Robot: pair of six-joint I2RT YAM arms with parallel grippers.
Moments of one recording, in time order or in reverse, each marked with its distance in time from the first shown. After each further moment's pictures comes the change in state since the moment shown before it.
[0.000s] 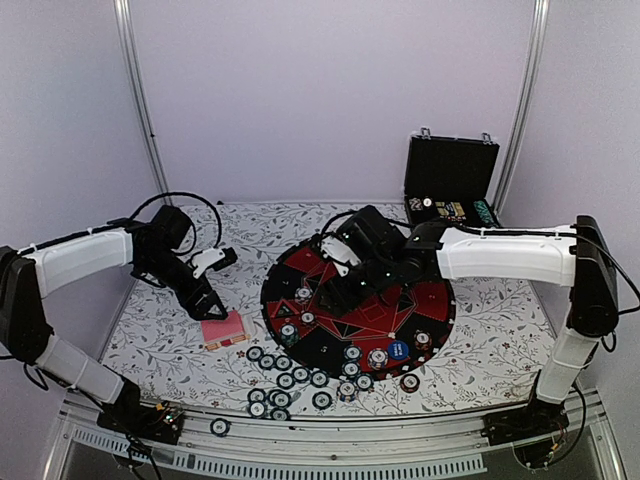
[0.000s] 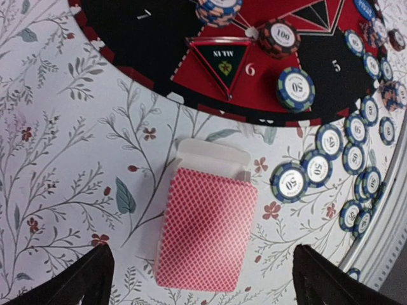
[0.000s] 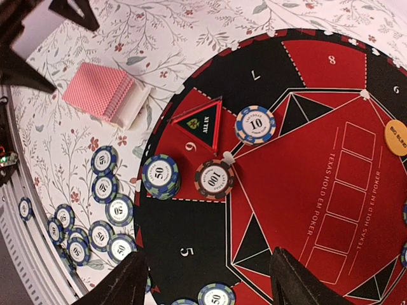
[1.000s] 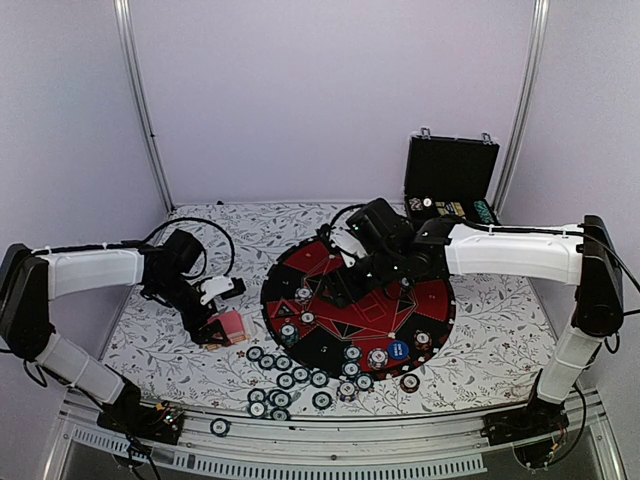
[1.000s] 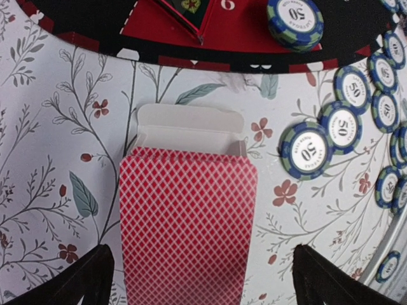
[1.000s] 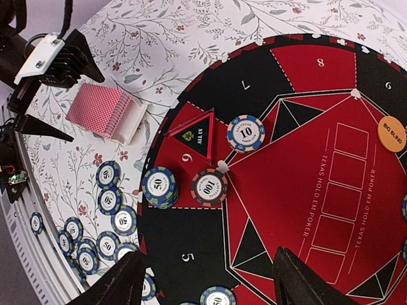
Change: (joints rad) left arm -0.082 0.019 -0.170 0.123 -0.083 0.100; right arm -0.042 -0.037 -0.024 0.037 -0.032 0.051
